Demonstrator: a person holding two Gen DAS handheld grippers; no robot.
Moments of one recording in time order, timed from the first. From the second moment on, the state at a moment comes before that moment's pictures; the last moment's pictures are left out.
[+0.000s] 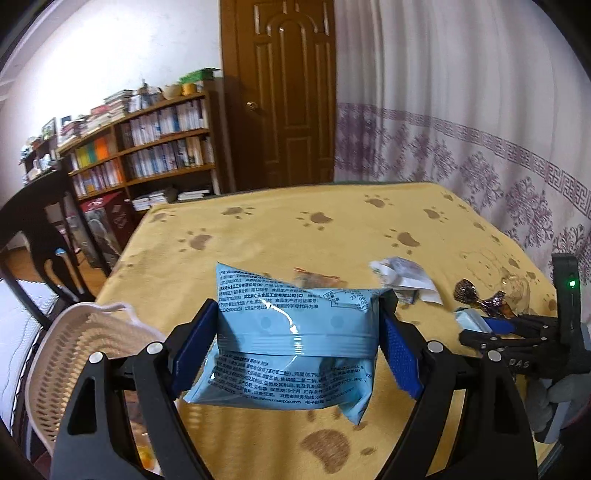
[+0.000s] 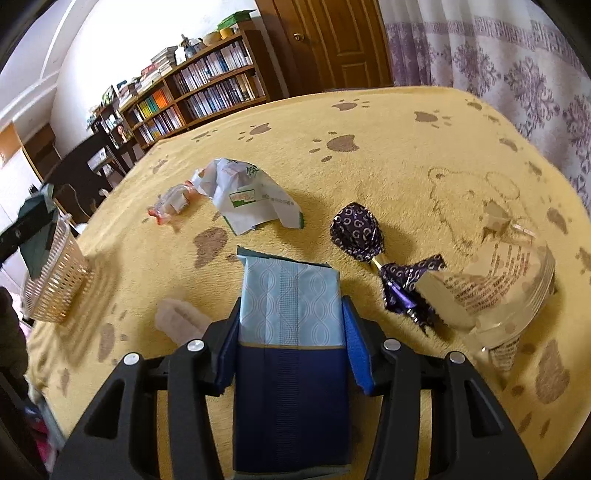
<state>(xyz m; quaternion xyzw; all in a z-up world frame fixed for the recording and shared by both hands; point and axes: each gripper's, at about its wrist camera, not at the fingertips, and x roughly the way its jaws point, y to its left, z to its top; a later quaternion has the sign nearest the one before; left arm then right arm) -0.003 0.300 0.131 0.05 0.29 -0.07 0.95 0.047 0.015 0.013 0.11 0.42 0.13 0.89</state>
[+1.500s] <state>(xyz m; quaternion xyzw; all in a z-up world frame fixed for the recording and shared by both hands) -0.033 0.485 0.135 -0.08 0.28 0.09 0.95 0.006 0.069 0.054 0.13 0.38 0.21 0.89</state>
